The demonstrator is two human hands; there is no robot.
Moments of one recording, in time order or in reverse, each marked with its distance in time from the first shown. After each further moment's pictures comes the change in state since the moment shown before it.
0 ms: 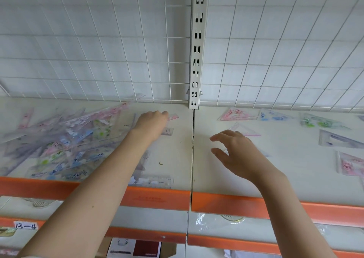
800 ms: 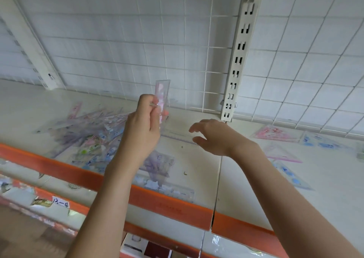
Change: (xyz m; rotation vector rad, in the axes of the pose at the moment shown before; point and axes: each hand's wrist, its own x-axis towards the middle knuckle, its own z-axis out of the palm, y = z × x) left_hand -0.085 -0.037 -0.026 -0.866 0.747 -0.211; right_hand 0.107 -0.070 0.008 -0.108 -0.192 -0.390
